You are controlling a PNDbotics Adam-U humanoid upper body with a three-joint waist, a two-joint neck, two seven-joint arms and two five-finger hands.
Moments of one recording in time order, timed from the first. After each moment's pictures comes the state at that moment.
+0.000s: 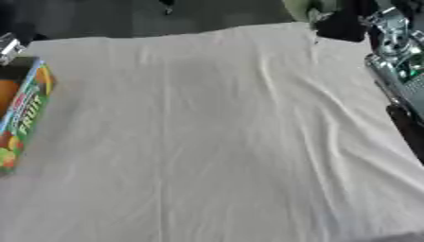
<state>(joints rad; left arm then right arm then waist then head) -0.68 0.72 -0.22 -1.73 0.01 0.22 -0.01 -0.63 -0.66 0.16 -1.90 -0.09 0.70 -0.41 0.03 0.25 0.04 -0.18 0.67</state>
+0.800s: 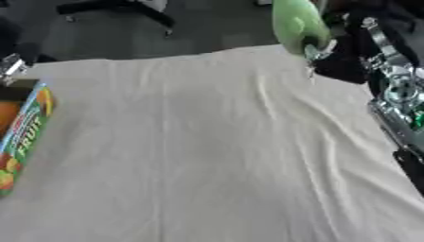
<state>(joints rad) -0.70 0.72 -0.22 -1.73 0.01 0.22 -0.01 -0.55 -0.66 0.18 -1.98 -0.15 0.66 -0.45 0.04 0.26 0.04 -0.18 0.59</state>
